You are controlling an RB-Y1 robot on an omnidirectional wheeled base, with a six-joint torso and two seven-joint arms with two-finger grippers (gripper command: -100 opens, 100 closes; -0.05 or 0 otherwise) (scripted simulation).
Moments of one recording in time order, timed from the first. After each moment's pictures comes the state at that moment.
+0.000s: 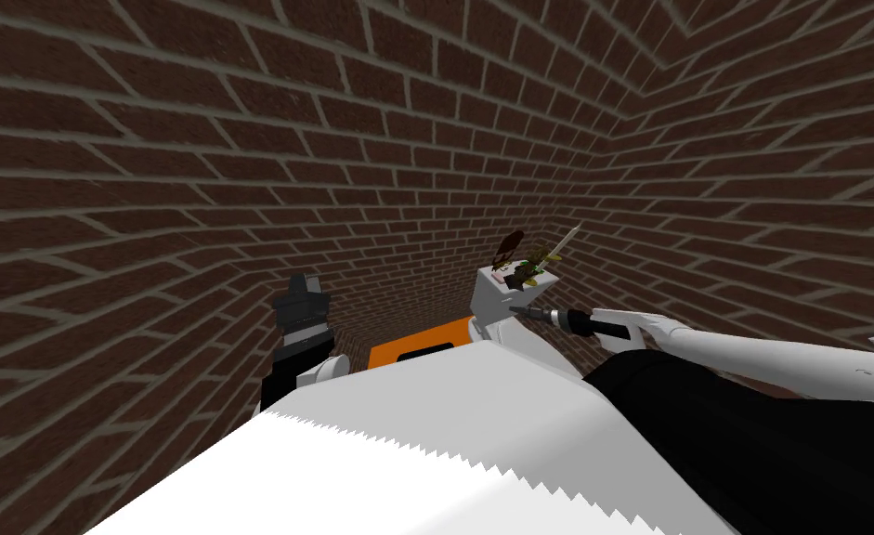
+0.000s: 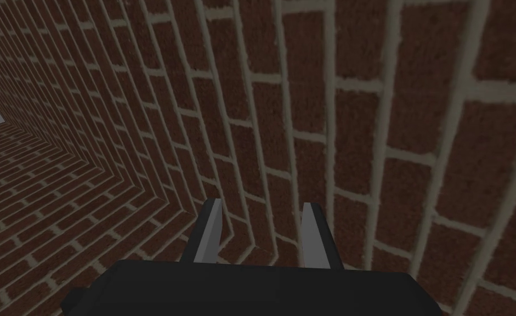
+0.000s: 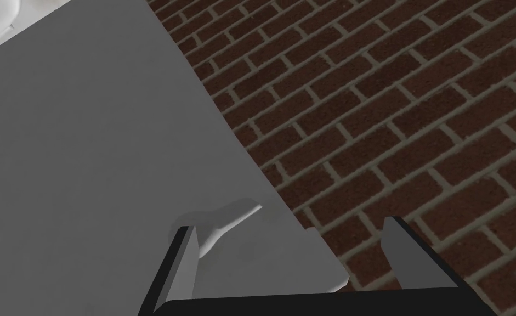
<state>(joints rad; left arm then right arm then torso) 0.55 -0.04 0.03 -2.26 0.05 -0.43 -0.12 0.75 -1.61 0.27 -1.50 -0.18 -0.55 -0.11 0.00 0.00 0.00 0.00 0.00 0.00</state>
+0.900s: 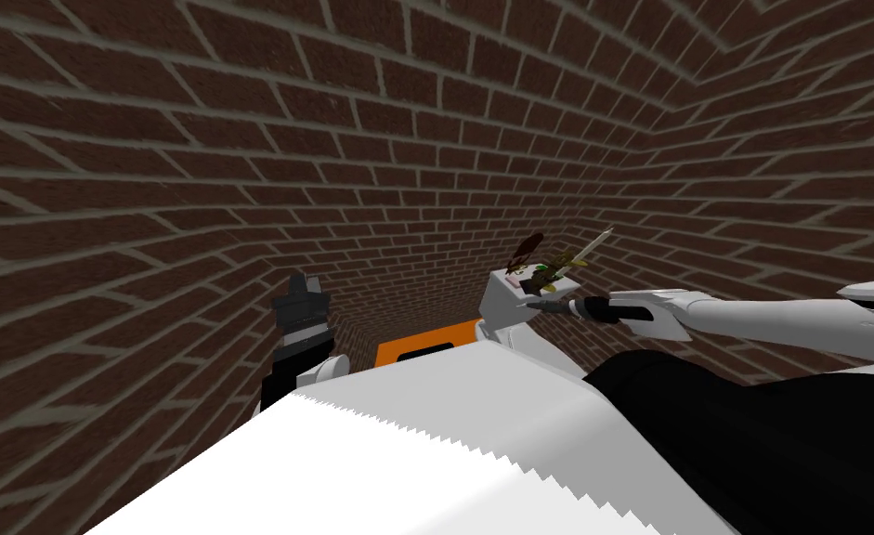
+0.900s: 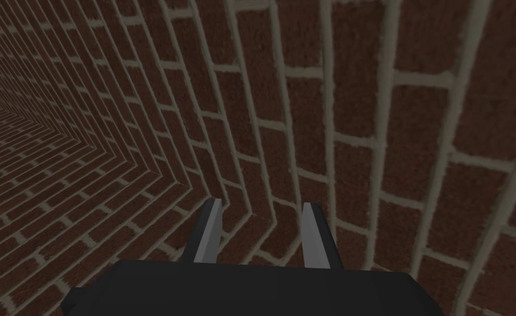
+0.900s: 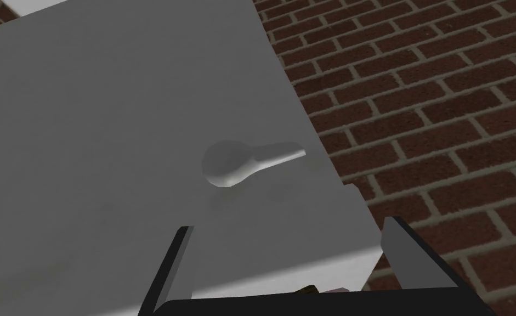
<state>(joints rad) 0.55 -0.04 0.03 -2.26 0.05 -0.43 -0.12 0.76 -1.83 0.33 -1.36 -0.19 -0.52 -0.12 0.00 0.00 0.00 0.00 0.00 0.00</state>
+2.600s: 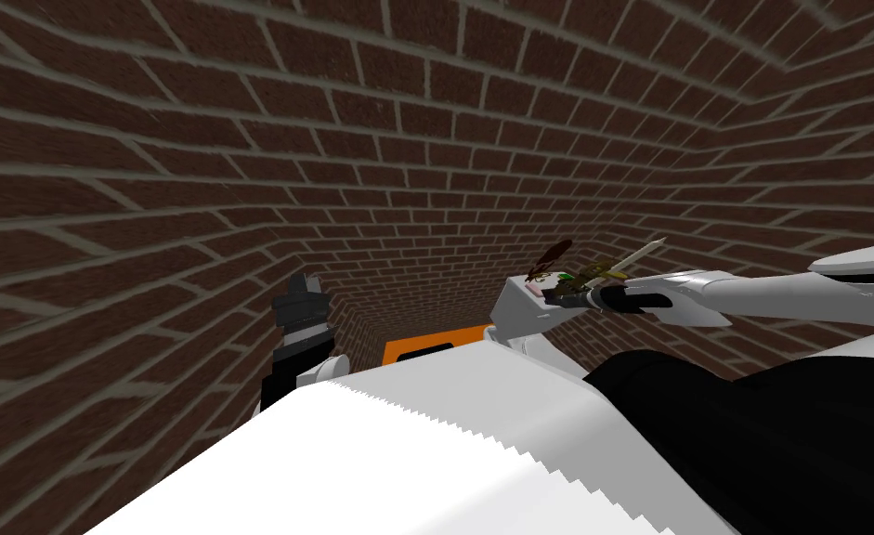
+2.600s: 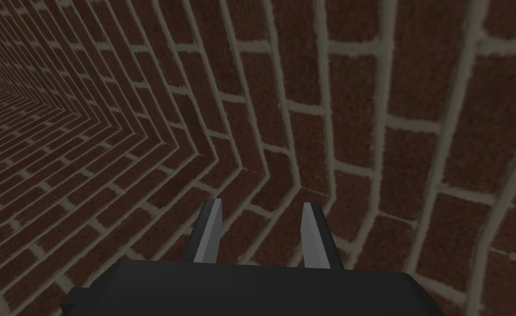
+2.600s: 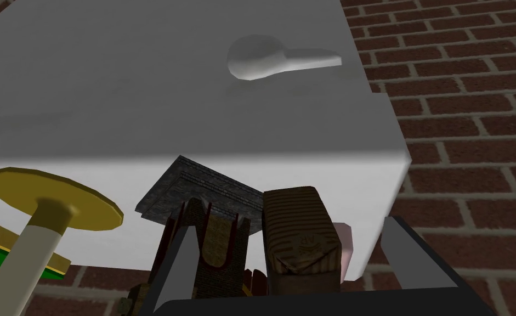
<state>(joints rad) 0.55 -0.04 0.03 -2.26 0.05 -0.43 -0.12 0.78 -1.97 0.42 -1.26 -0.22 -0.45 -0.09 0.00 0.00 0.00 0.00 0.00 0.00</state>
